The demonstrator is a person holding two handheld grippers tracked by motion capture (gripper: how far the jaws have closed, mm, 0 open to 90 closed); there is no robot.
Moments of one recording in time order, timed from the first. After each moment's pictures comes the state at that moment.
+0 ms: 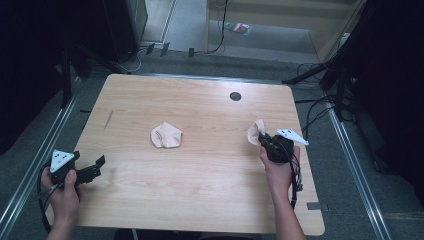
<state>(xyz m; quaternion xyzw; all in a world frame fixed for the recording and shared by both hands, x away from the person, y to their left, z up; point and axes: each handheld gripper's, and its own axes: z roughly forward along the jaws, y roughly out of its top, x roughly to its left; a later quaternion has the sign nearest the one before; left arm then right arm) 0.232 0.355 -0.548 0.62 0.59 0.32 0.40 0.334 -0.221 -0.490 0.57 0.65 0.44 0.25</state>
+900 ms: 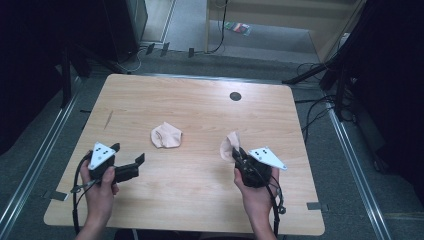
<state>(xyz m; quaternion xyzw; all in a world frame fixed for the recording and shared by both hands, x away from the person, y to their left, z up) 0.234 0.231 -0.492 0.67 0.50 0.28 0.46 0.251 -0.145 -0.464 0.51 0.67 0.48 0.24</state>
